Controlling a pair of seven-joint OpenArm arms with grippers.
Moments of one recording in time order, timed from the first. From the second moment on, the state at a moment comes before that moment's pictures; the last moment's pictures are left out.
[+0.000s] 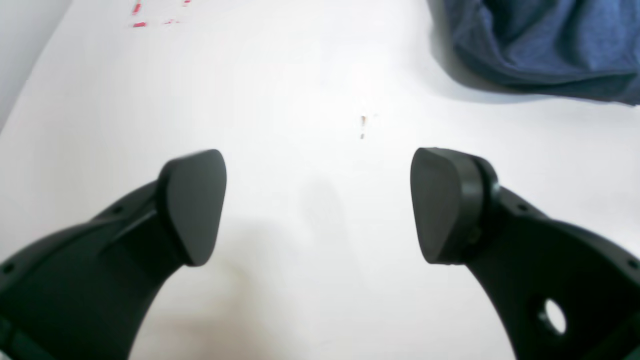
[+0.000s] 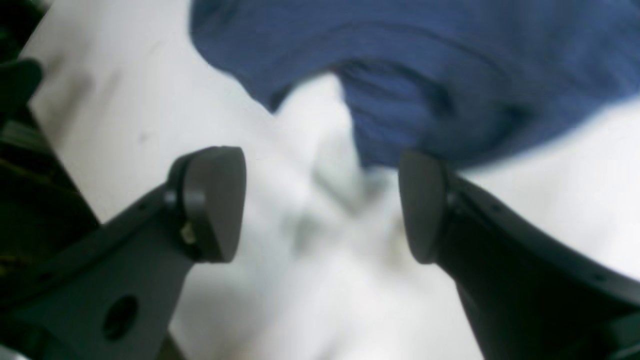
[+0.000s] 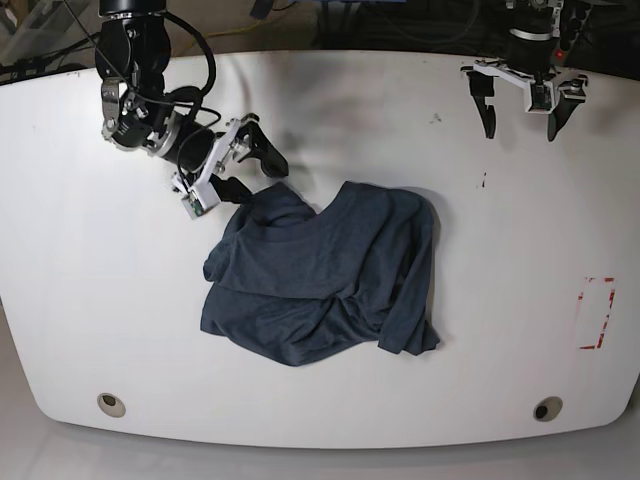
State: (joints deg) left arm 46.7 -6.9 -14.0 113.8 -2.7 -3.7 2.8; right arm -10.7 15.7 3.6 99.6 42.6 37.5 -47.9
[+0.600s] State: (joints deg) left arm 45.2 -6.8 -14.2 113.8 -2.7 -3.7 2.9; right arm 4.6 13.6 -15.7 79.4 42.3 37.1 -47.9
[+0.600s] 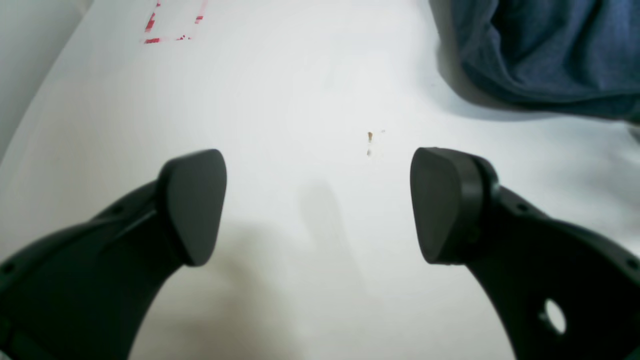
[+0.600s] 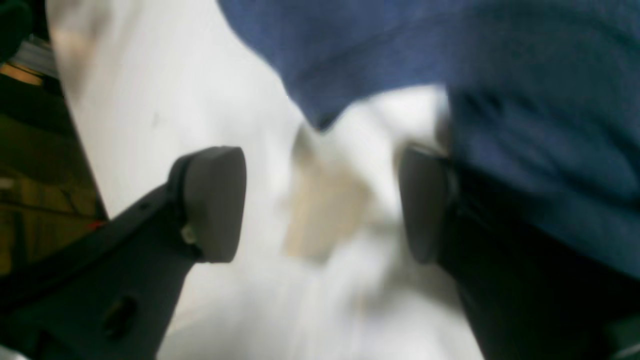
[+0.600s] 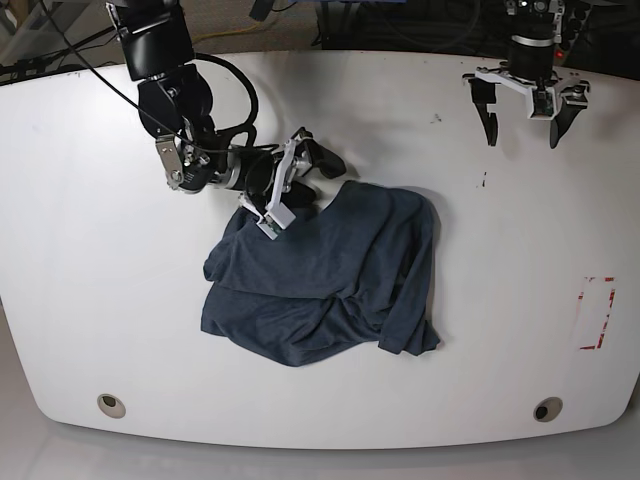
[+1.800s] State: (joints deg) left arm 45.2 -7.1 -14.1 113.0 -2.7 -3.7 3.0; right arm 6.8 2.5 -16.3 74.2 24.5 33.6 -43.4
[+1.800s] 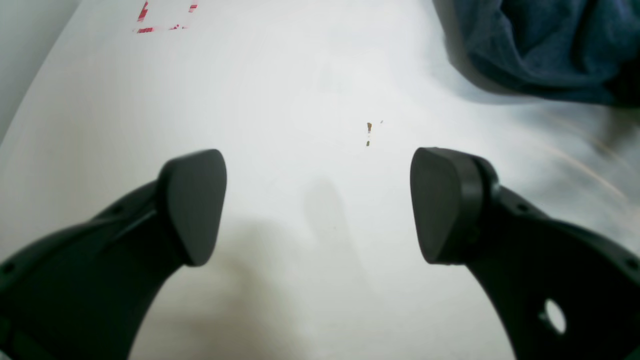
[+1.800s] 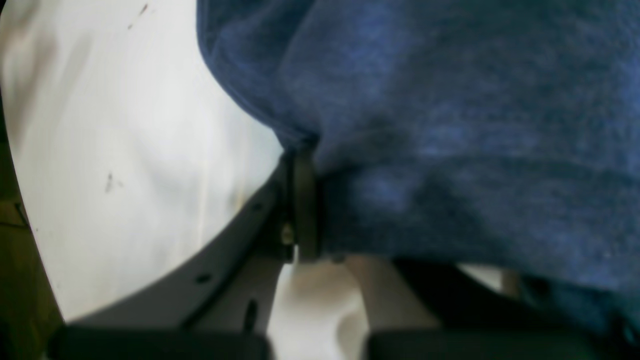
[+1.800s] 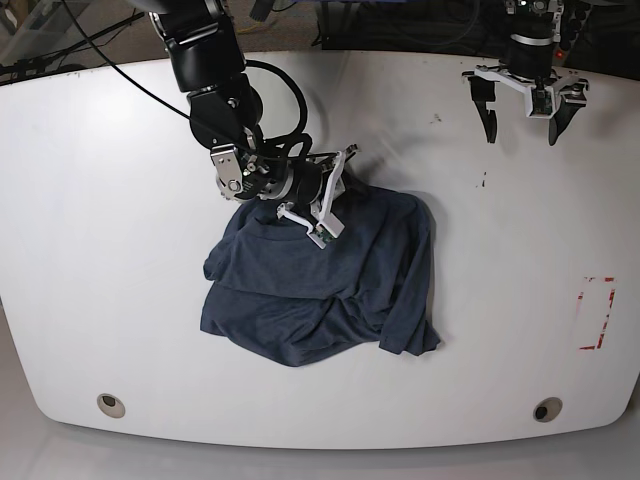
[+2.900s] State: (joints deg) left arm 28.2 -7.4 -4.4 113.3 -2.7 -3.6 21.9; right arm 15.8 20.3 5.4 111.4 24.6 41.3 -54.8
